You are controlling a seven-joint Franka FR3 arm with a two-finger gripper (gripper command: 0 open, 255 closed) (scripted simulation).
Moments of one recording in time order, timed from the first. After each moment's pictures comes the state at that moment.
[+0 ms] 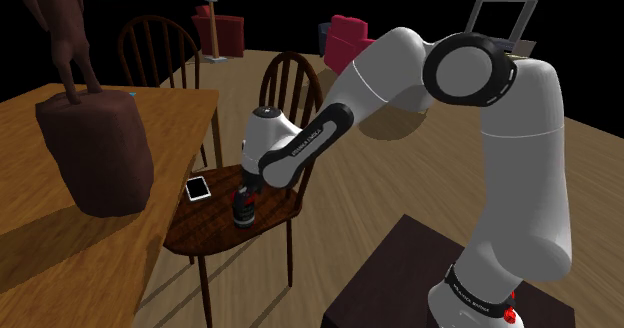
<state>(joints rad) 0.15 0.45 0.16 -2.04 -0.21 2.69 0.16</state>
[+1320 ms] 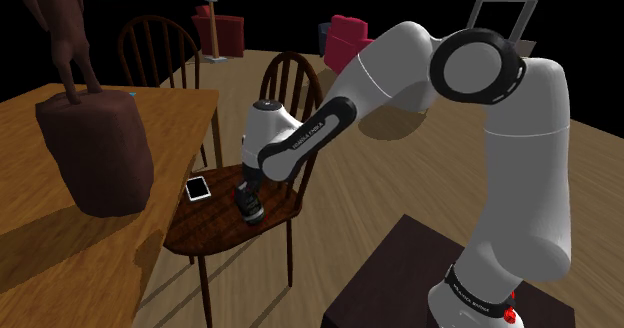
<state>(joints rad) 0.14 0.42 0.17 -2.04 -0.20 2.65 0.14</state>
